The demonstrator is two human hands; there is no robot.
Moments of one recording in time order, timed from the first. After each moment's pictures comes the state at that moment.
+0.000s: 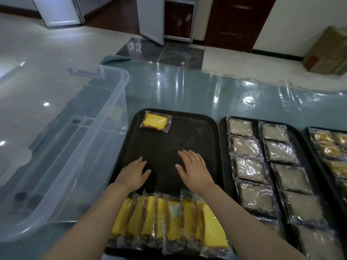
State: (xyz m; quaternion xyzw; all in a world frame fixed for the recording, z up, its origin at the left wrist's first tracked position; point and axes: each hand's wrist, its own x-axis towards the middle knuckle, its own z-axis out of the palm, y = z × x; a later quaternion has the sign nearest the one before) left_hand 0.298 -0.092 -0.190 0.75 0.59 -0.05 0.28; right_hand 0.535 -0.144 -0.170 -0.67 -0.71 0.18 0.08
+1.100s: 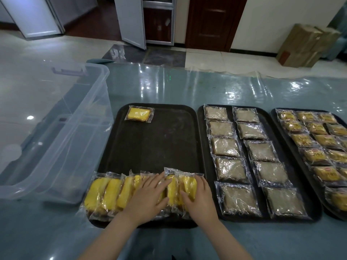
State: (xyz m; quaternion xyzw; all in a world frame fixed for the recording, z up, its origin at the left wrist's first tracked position) left_hand 0.345 -0.251 -0.185 0.90 0.40 -0.01 0.20; right_hand 0.537 -0.328 -0.195 -0.79 -0.49 0.26 0.26
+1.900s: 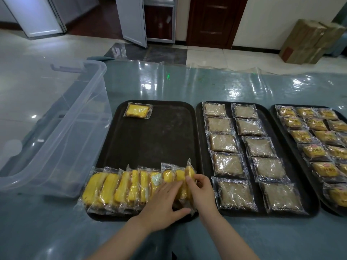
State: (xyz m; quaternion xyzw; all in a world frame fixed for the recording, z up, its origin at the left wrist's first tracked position) left_hand 0.390 -0.298 -0.159 0.86 0.37 0.05 0.34; right_hand 0.543 -0.325 -0.184 -0.73 -0.24 0.42 0.49
